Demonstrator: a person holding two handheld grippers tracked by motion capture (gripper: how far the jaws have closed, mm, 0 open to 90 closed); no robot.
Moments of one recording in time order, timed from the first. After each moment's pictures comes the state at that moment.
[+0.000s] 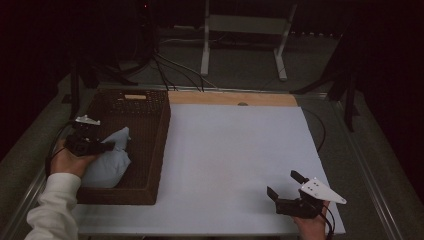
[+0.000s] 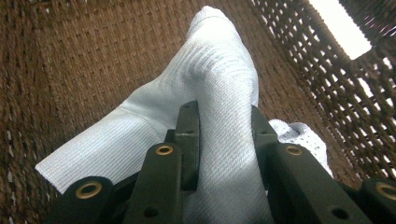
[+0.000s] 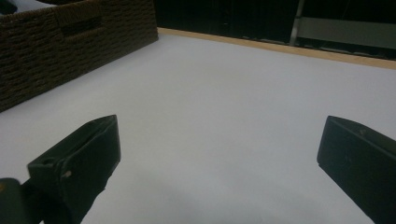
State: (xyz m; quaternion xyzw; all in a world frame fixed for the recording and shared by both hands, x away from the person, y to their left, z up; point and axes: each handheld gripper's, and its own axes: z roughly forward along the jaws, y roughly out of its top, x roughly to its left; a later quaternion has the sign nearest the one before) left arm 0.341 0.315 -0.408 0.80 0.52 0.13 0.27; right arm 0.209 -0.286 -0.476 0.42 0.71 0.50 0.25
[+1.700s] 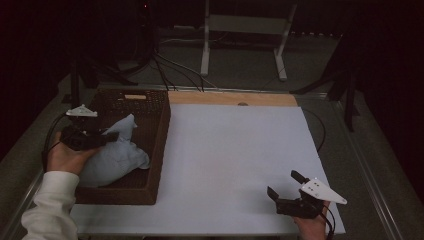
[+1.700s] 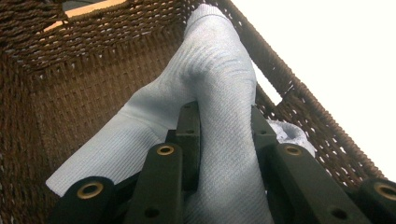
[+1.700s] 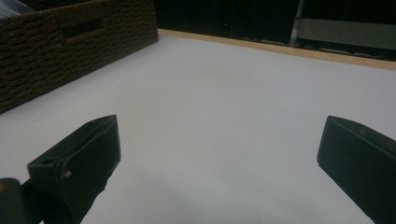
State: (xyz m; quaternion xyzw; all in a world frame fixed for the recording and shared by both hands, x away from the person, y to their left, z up) left arm 0.328 0.298 -0.362 0.80 0.47 0.14 0.34; right arm 0.208 -0.286 -0.476 0.42 0.71 0.51 0.25
